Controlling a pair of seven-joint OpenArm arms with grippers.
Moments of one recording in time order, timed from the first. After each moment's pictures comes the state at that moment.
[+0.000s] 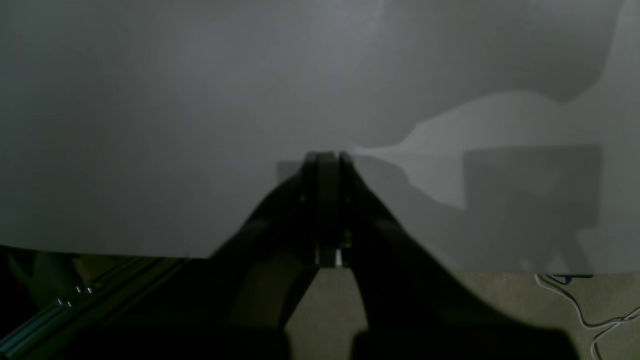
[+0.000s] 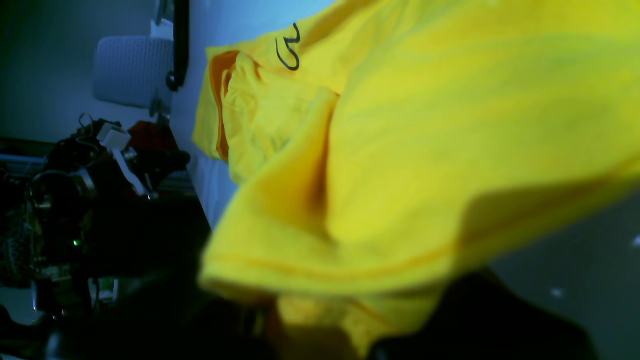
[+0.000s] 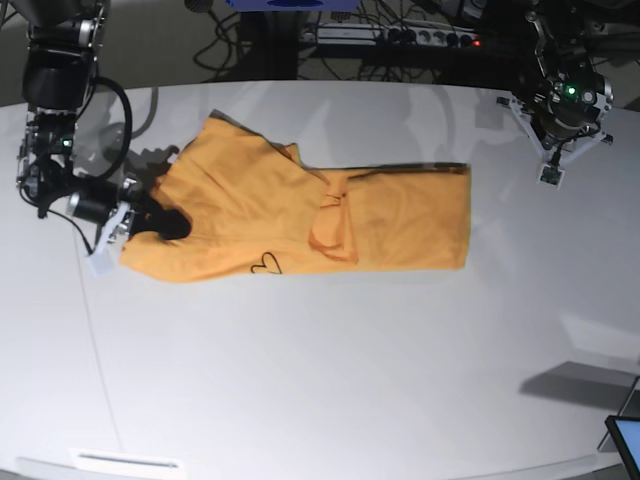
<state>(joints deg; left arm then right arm) 22.1 -15.7 -30.4 107.2 -1.8 -32.6 62.0 5.7 16.1 14.4 58.6 72.6 38.1 -71.9</state>
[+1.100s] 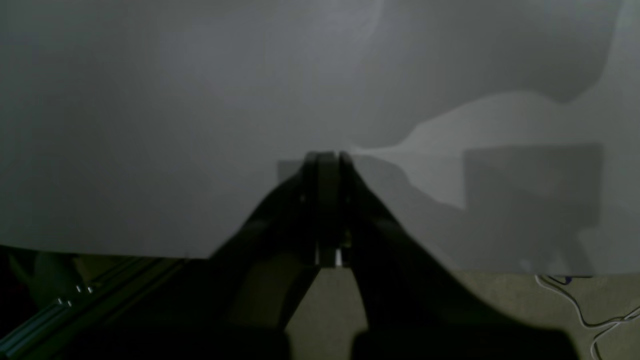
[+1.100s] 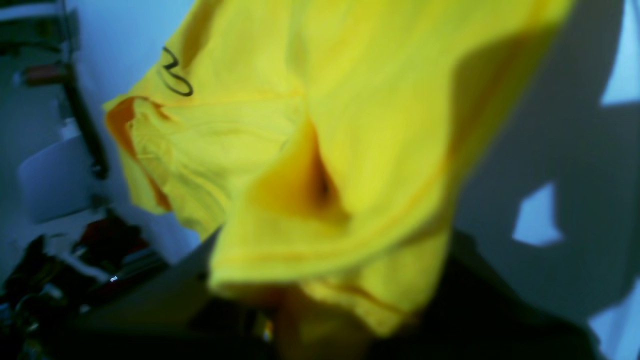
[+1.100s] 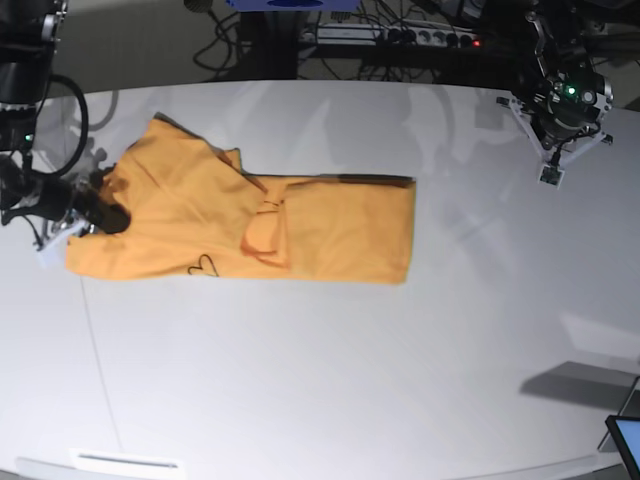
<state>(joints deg) 22.1 -15.7 -30.4 107.2 -1.8 -32.6 62.0 3.7 26.3 13.5 64.0 67.5 14.3 -66.4</state>
